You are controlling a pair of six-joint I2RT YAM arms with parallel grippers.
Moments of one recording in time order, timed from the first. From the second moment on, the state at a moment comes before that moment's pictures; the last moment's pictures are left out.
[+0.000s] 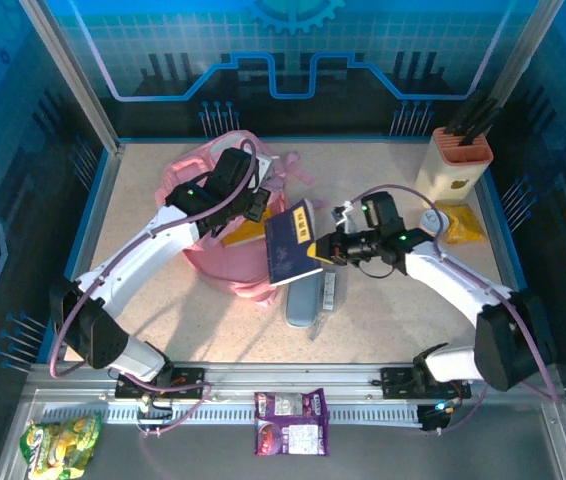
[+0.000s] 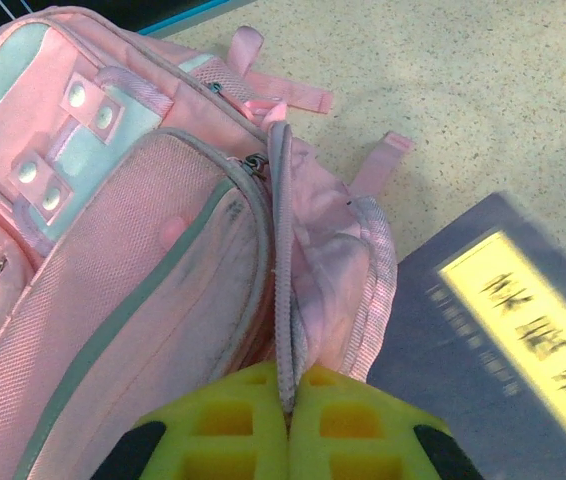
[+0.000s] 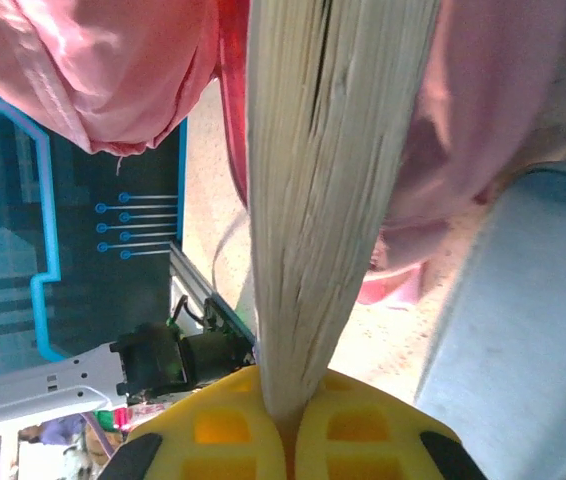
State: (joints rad) left arm -0.56 1.50 1.46 -0.74 -0.16 -0.11; right arm 0.44 1.37 0.87 -0.28 -0.79 0.75
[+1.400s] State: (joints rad) left arm -0.53 1.50 1.47 -0.73 -0.13 -0.21; right arm 0.67 1.89 1.24 -0.28 -0.41 0.59
